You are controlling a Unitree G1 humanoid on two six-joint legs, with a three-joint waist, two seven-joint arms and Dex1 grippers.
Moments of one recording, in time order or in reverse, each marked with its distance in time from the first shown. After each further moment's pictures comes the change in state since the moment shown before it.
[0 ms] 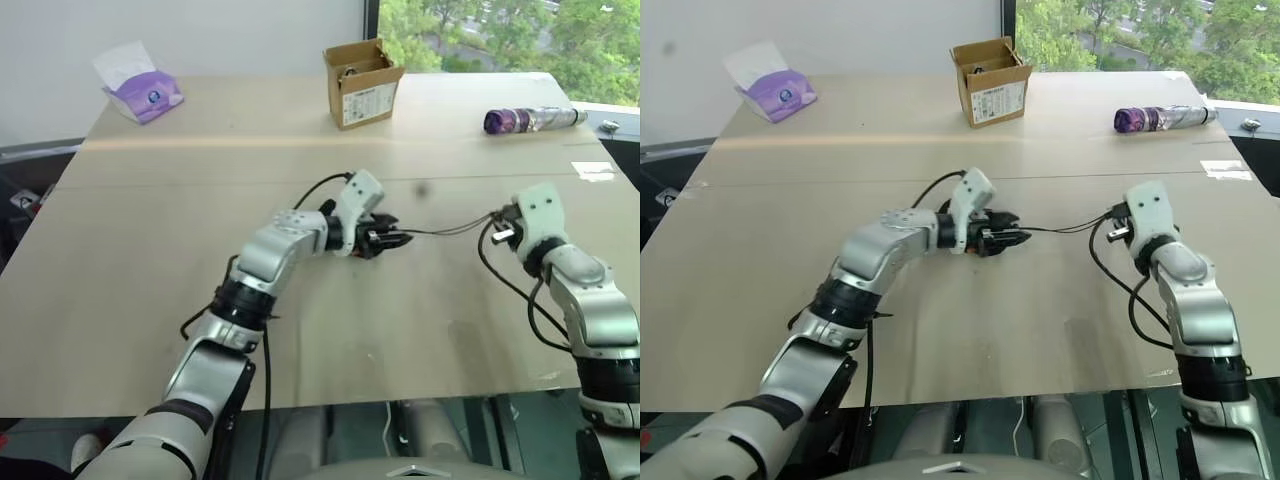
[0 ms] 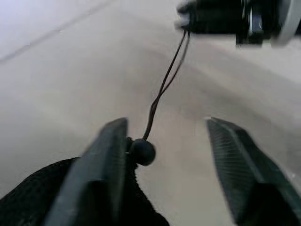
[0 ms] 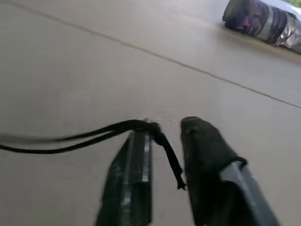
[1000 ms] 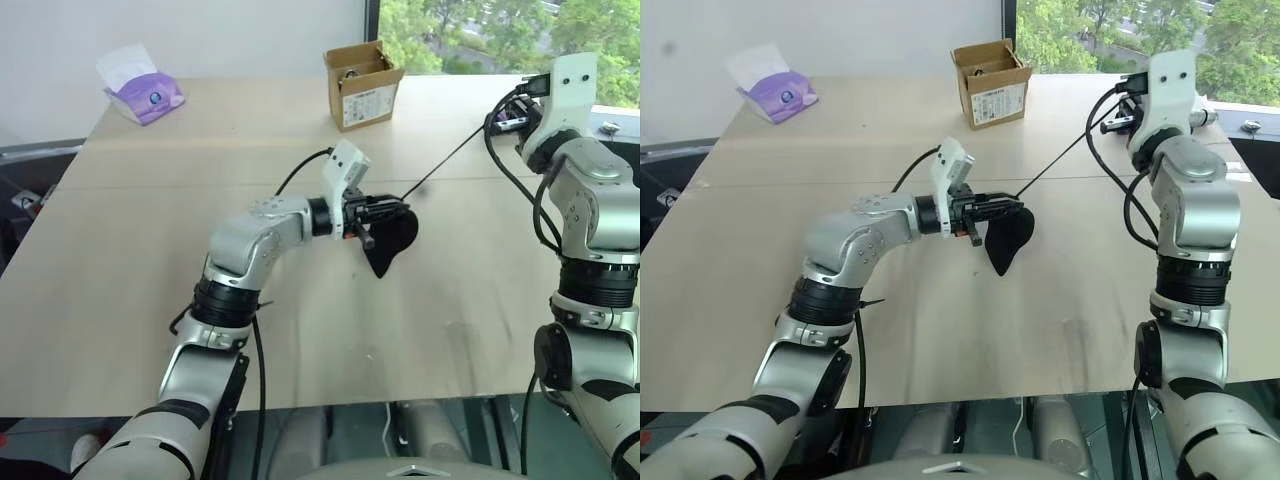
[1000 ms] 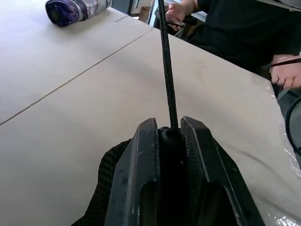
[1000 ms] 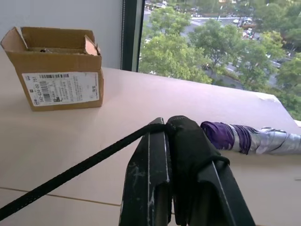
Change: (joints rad) left arm -0.041 0.052 0.099 -0.118 -0.131 0.138 0.033; right arm -0.576 0.112 -0.107 0.190 -0.021 0.162 -0.075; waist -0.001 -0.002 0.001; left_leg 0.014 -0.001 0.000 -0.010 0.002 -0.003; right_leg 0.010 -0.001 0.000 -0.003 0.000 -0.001
